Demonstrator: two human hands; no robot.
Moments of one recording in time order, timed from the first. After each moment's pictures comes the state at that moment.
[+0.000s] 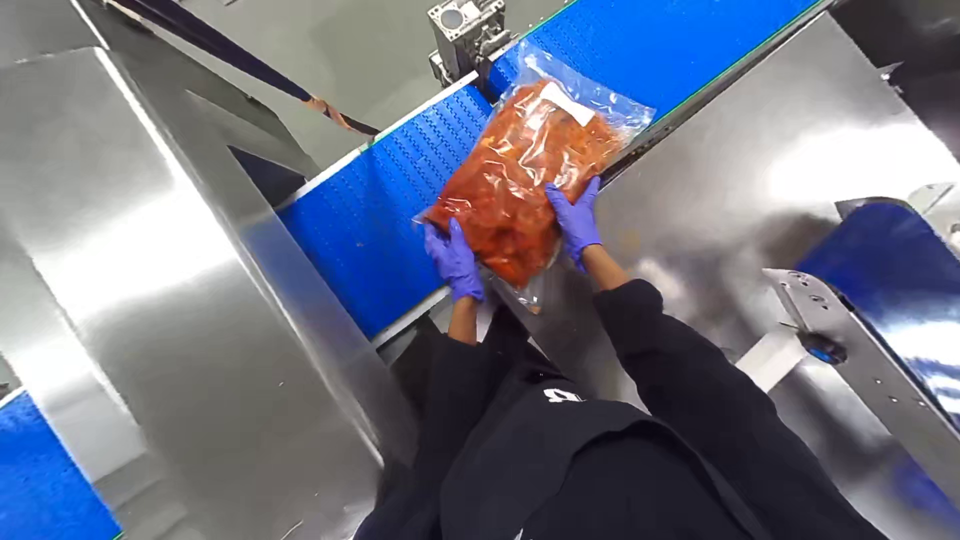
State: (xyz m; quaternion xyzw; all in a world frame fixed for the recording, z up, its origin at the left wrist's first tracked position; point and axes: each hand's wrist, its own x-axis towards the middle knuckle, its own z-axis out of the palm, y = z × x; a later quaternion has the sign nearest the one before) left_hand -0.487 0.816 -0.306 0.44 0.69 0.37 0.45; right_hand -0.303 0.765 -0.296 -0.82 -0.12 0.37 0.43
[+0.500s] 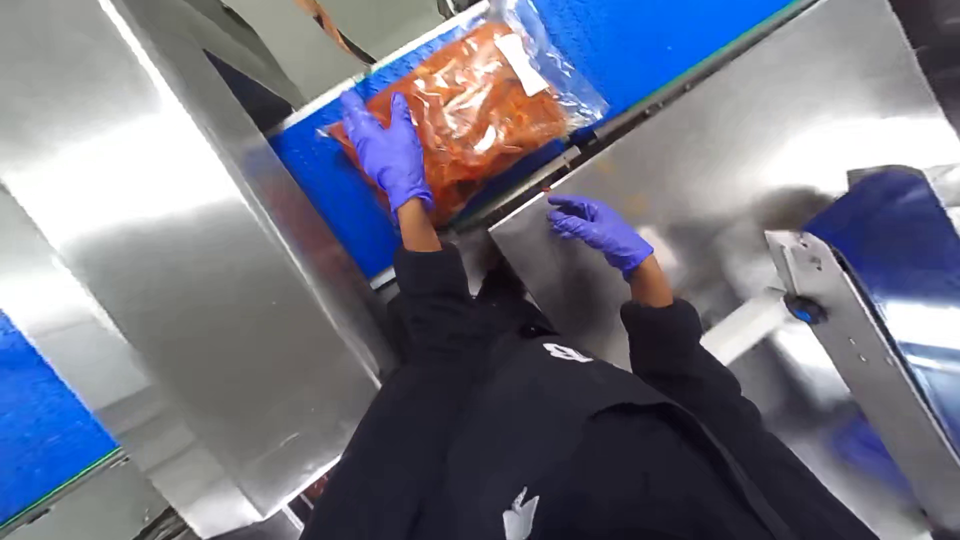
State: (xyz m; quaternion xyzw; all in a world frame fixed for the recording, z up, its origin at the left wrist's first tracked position) left_hand -0.522 0.891 -0.226 0.54 0.71 0.30 0.33; right_hand -0.301 0.674 -0.248 -0.66 -0.35 0.60 0.31
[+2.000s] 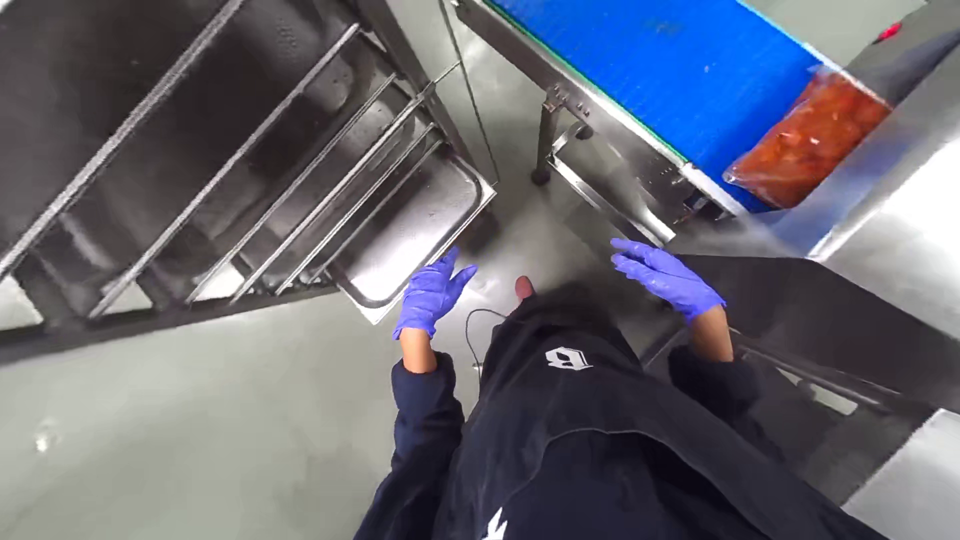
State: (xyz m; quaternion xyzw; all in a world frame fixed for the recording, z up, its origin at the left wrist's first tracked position) left_hand -1.133 0.260 -0.204 0.21 0.89 0.07 0.40; right_hand -0.886 0.563 -0.252 -0.31 -0.73 0.58 -0.15
